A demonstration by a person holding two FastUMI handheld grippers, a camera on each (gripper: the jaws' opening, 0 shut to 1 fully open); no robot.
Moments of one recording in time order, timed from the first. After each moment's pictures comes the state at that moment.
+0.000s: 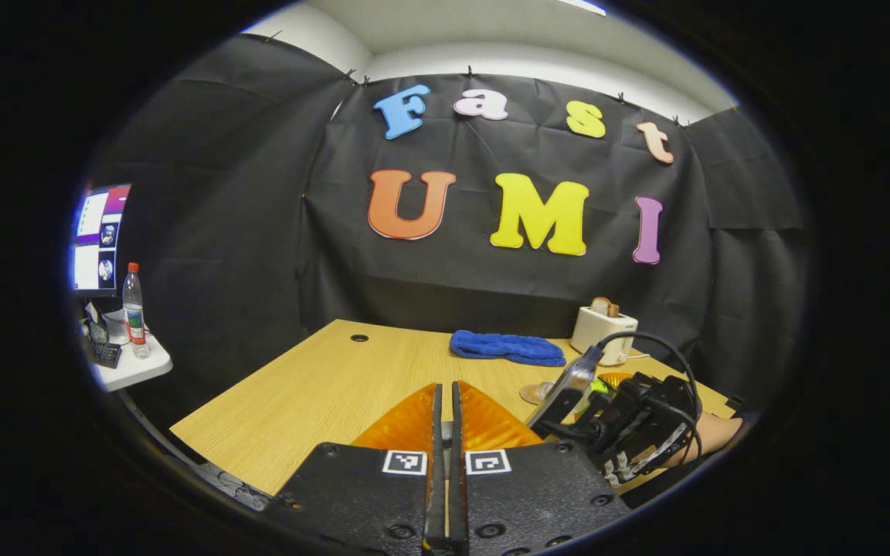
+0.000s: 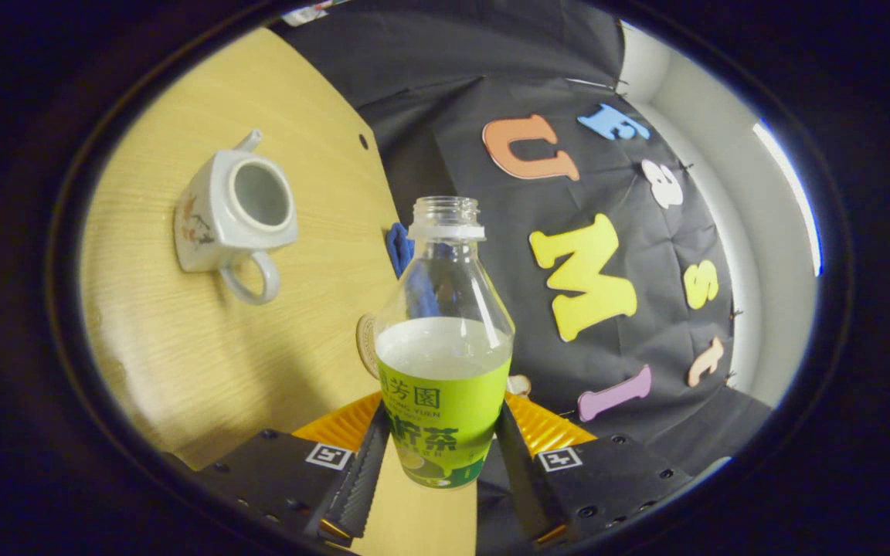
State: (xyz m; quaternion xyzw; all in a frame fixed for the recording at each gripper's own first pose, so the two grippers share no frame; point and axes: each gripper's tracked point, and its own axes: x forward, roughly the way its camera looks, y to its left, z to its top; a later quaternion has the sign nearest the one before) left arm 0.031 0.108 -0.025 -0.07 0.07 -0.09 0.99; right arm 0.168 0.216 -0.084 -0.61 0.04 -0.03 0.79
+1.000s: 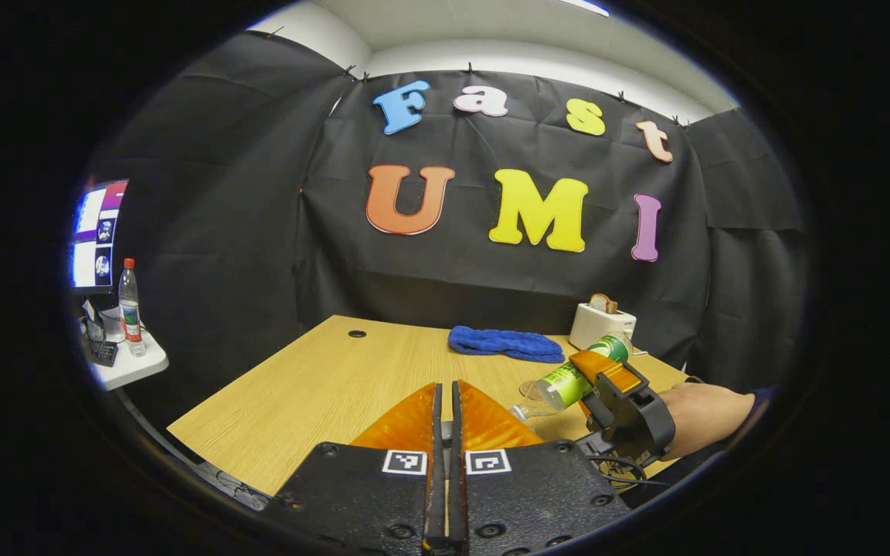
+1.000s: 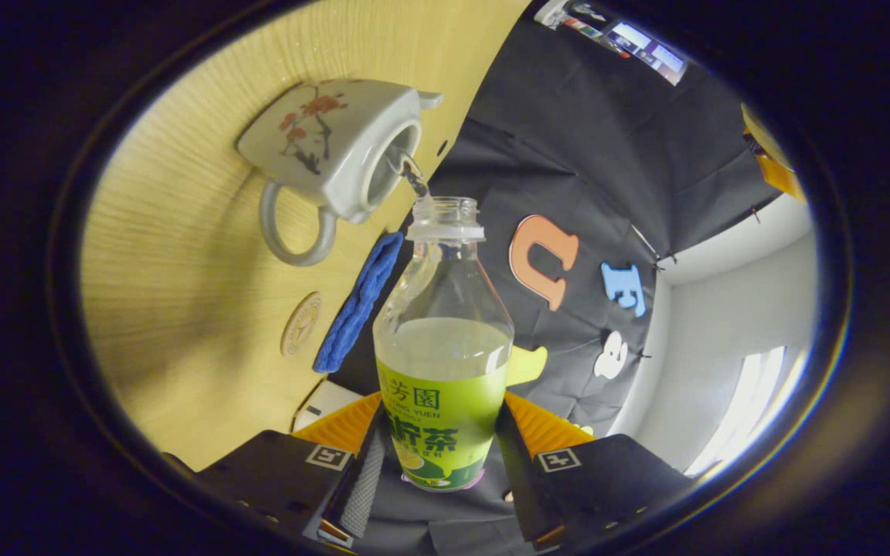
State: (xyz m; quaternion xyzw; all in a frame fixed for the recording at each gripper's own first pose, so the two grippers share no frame) left arm 0.035 0.112 -0.035 -0.07 0.08 -0.10 0.99; right arm 0.169 0.256 -0.046 -0.83 -0.10 -0.09 0.54
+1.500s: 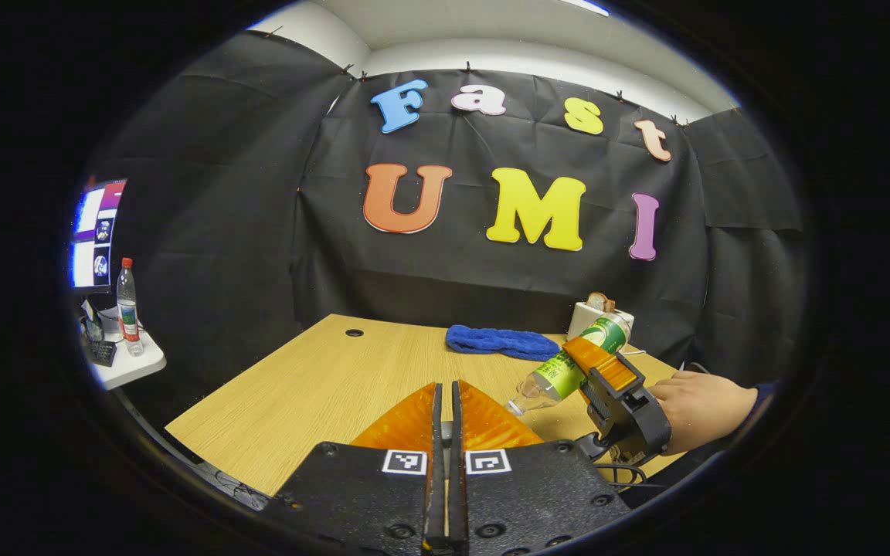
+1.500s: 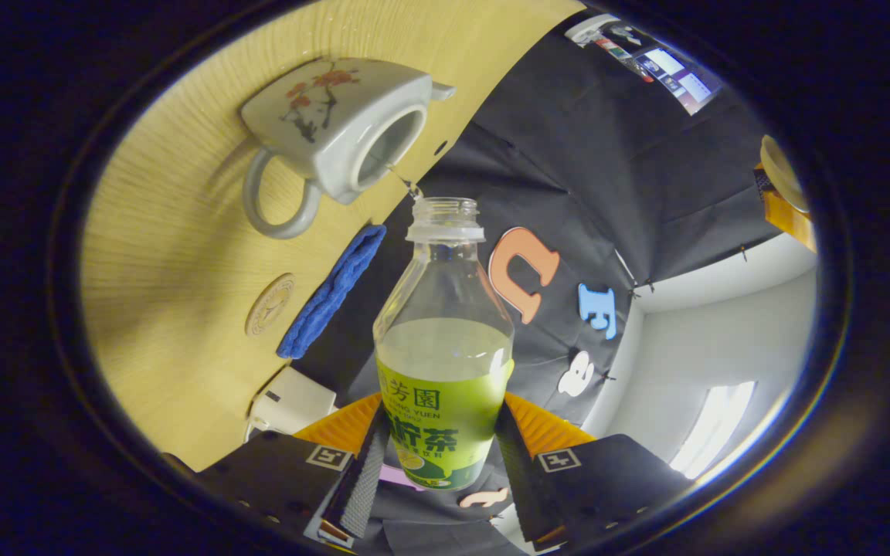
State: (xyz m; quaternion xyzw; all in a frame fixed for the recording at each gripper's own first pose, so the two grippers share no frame) left arm 0.035 0.107 -0.035 -0.07 0.08 -0.11 0.99; right arm 0.173 0.267 -0.013 -0.85 -0.15 -0.12 0.48
